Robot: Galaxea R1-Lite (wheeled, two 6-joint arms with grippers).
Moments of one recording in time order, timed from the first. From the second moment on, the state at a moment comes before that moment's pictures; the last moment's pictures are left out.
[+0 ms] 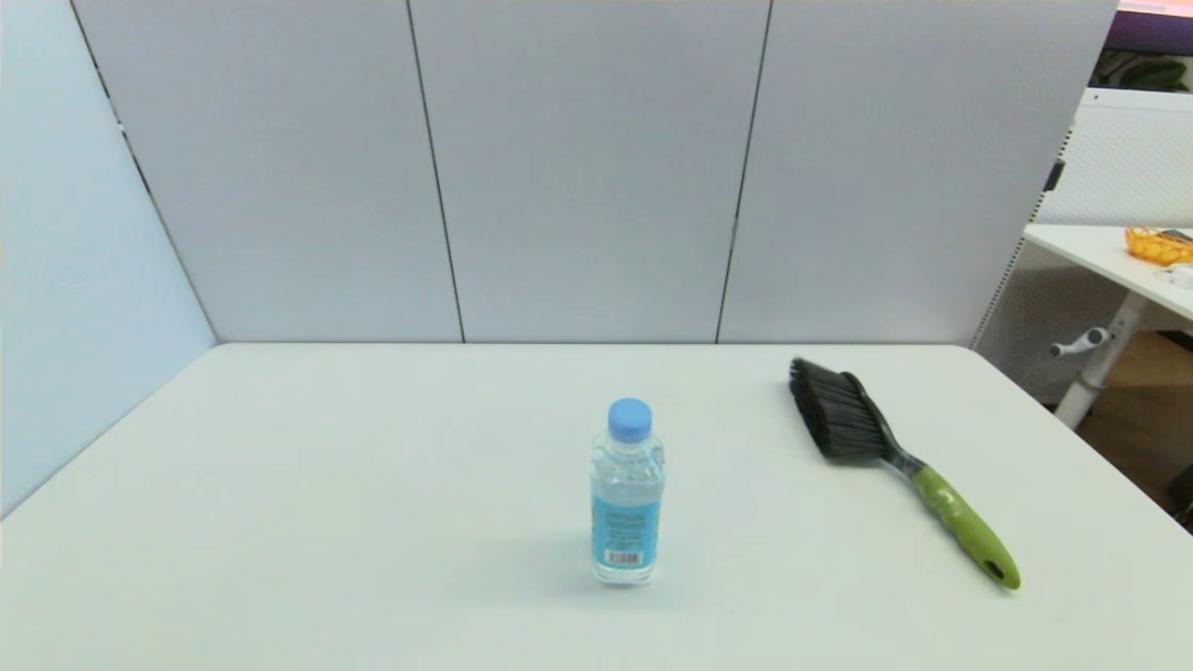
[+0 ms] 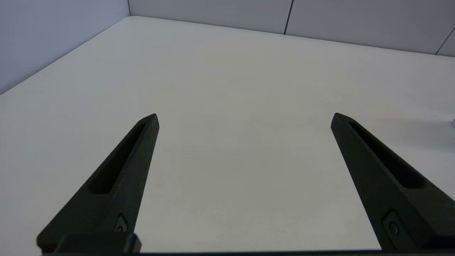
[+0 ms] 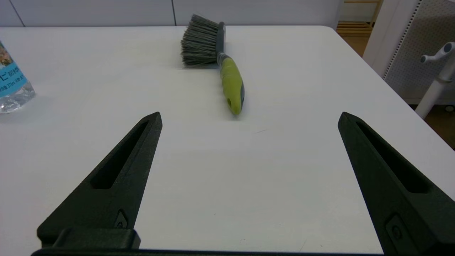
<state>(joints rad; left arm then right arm) 0.00 0.00 0.00 -0.01 0.05 -0.08 -0.01 0.00 0.00 0.00 0.00 0.00</state>
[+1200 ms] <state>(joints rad) 0.00 0.02 -0.04 -0.01 0.02 -0.03 -0.01 0.00 0.00 0.00 0.00 0.00</state>
